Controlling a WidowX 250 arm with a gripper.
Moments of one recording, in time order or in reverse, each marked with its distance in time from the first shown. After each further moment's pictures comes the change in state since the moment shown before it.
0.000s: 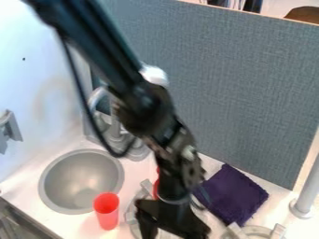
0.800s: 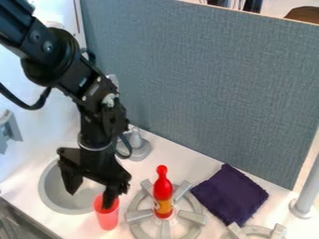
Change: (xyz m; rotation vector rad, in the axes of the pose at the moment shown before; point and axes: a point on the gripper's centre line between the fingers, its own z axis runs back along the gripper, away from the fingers) arm 0.002 0.116 0.048 0.203 -0.038 0.076
